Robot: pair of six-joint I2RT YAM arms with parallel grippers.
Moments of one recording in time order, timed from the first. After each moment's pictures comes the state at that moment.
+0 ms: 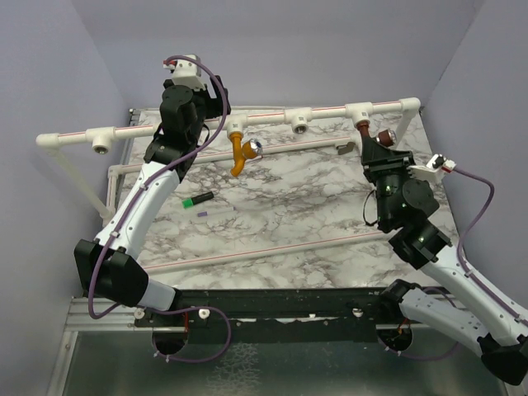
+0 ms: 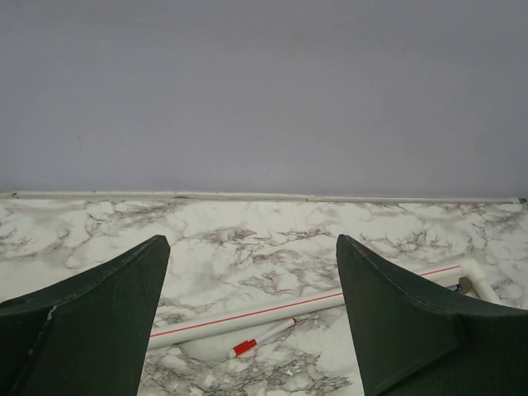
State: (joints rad) left arm -0.33 1.45 1.42 -0.03 -0.18 -0.20; right arm 0.67 0.80 0.81 0.19 0.76 0.86
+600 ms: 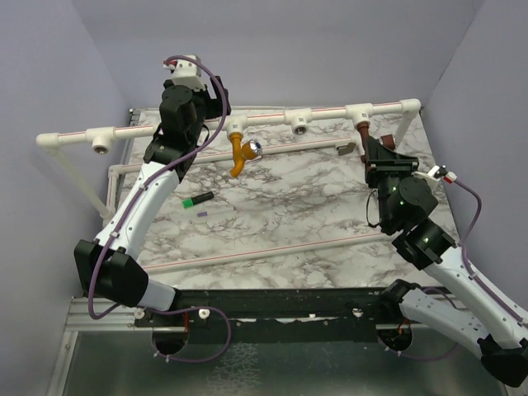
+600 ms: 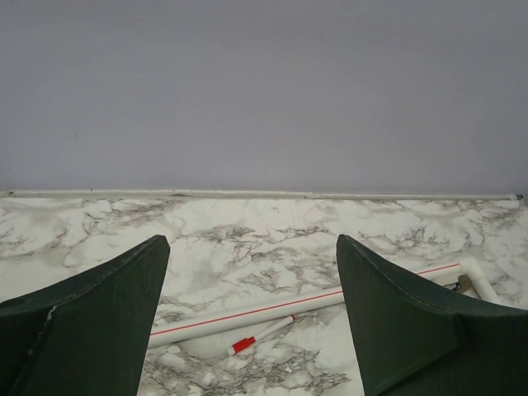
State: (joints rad) left arm -0.33 1.45 1.42 -0.03 -0.17 -0.20; right arm 0.66 0.79 0.83 0.02 0.77 1.35
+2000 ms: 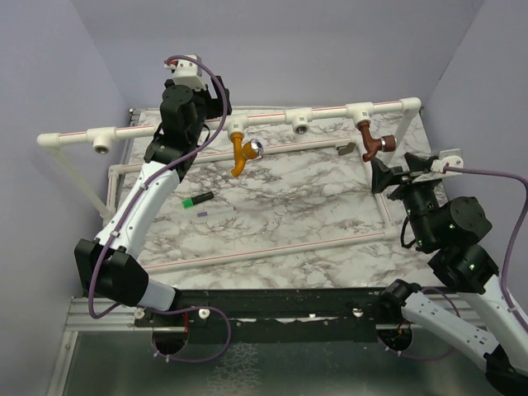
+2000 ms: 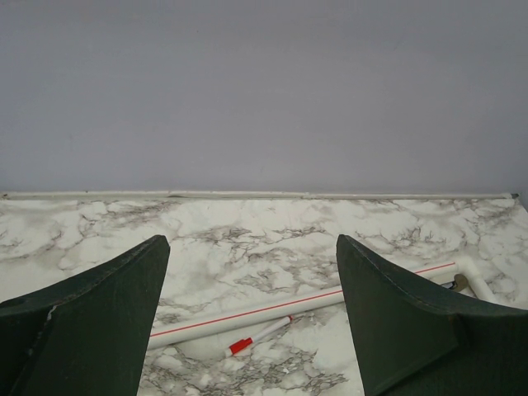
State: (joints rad) left arm -0.33 1.45 1.42 -0.03 -0.16 -0.21; right arm 0.69 0.59 0.95 -0.19 0.55 0.01
